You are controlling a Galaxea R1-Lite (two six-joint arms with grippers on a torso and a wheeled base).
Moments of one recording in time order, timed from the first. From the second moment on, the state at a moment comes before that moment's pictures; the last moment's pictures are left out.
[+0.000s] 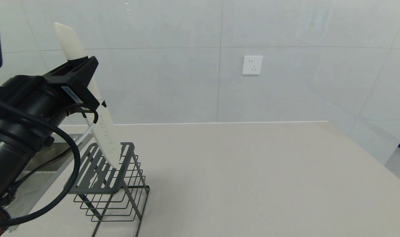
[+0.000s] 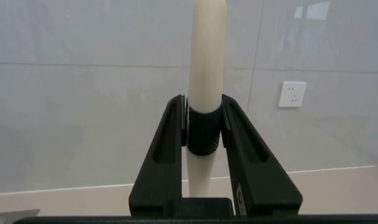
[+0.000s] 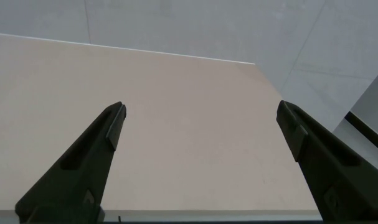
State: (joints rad) left arm -0.64 1.32 -0.57 -1.14 0.46 0.13; right arm -0.06 0.08 0.00 -0.08 0.01 -0.17
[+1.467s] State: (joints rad) left arm -0.61 1.39 -0.57 -1.15 0.50 0.13; right arm -0.06 0.08 0.00 -0.08 0.01 -0.17
